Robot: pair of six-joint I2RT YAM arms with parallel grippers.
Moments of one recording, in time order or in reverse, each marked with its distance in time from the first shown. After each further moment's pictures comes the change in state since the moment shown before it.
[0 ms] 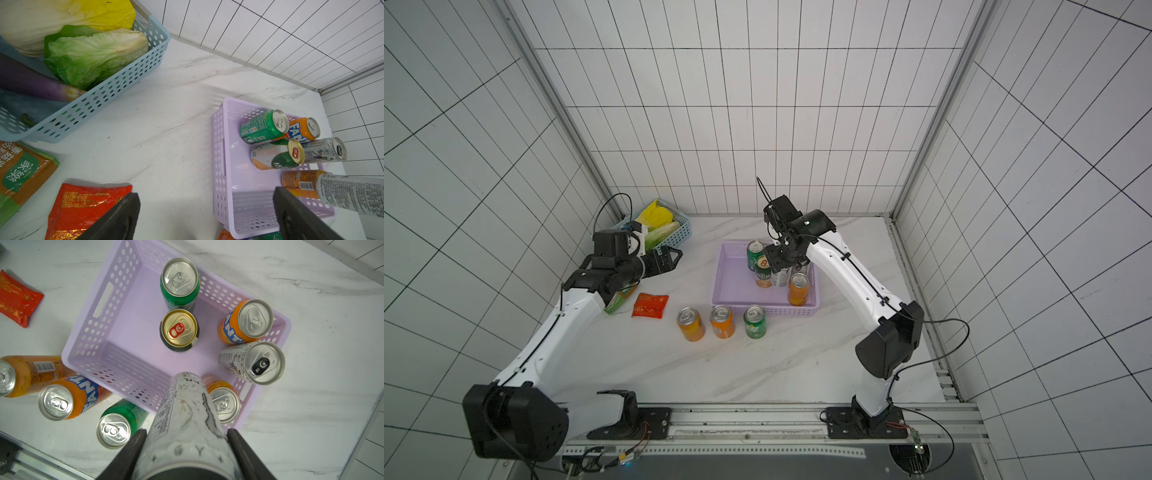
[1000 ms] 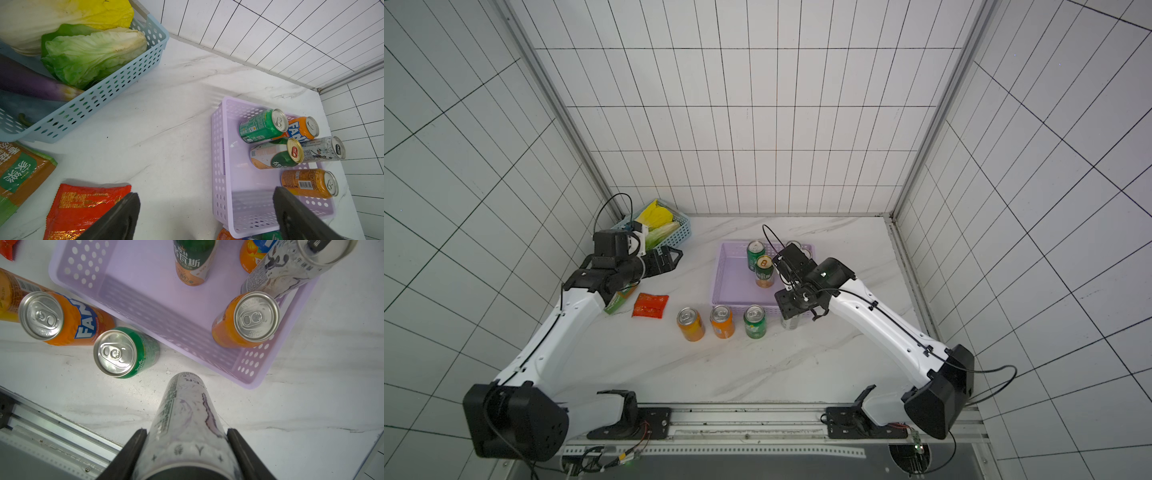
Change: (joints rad) left arm 0.000 0.000 0.000 0.000 0.005 0.002; right arm 0.125 -0.363 -0.570 0.138 0.021 0.164
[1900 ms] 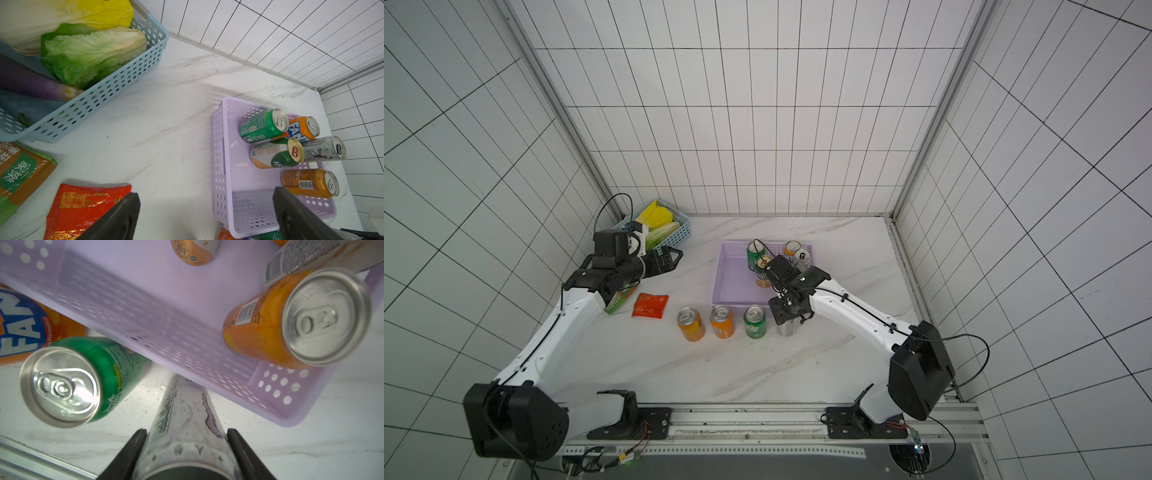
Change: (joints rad) left arm 0.000 0.002 0.000 0.000 0.000 0.002; right arm 0.000 0.118 -0.146 0.186 -0.004 0.015
